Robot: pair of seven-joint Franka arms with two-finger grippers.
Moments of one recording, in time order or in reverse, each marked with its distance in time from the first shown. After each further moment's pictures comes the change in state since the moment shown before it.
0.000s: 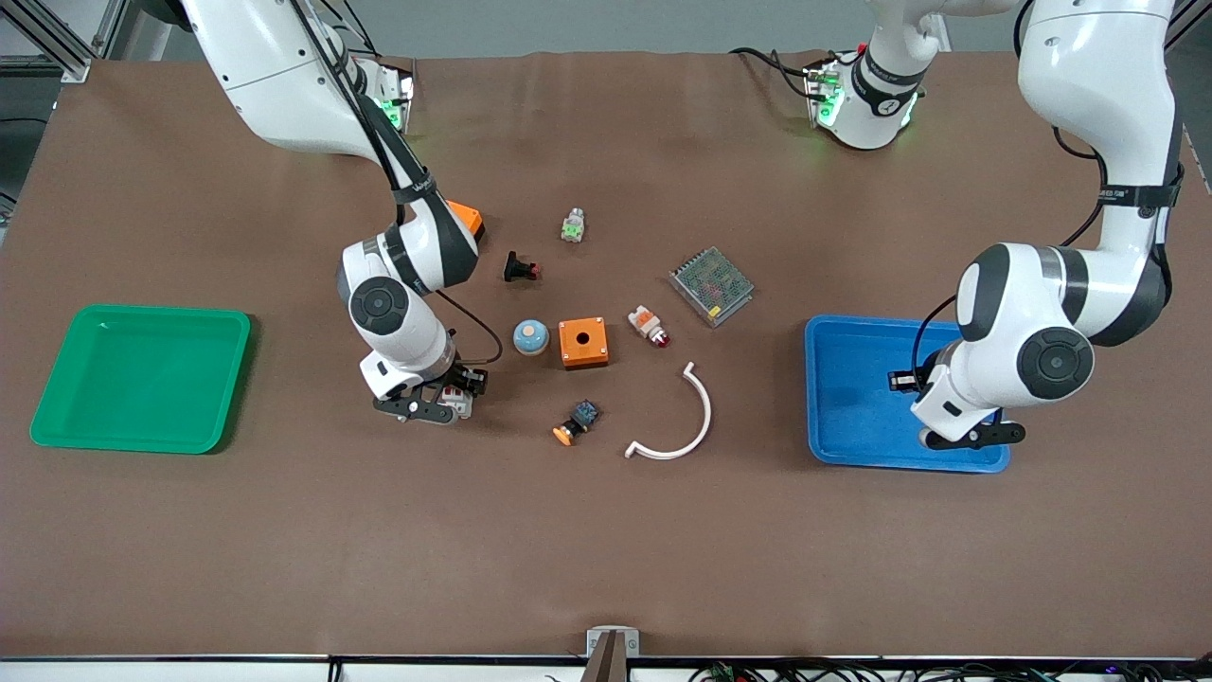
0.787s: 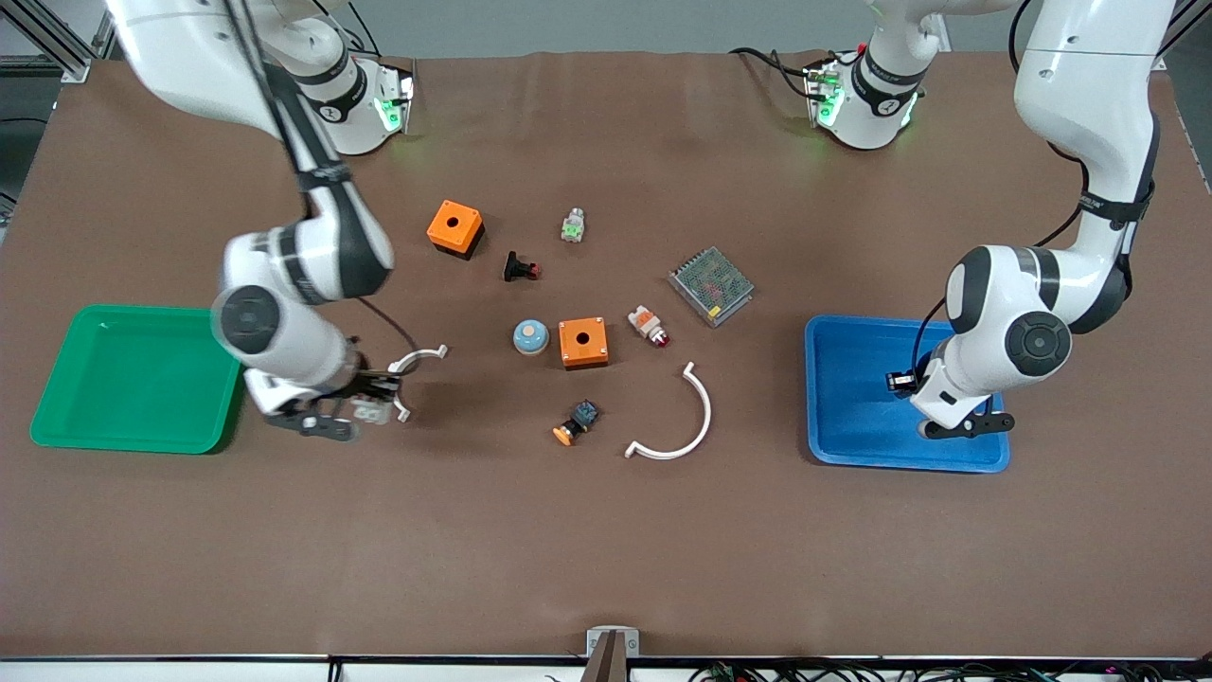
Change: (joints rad) left arm 0.048 0.001 0.000 -0.208 0.005 0.289 0.005; right arm -0.208 -0.178 -0.054 0.066 -0.001 -0.314 -0.255
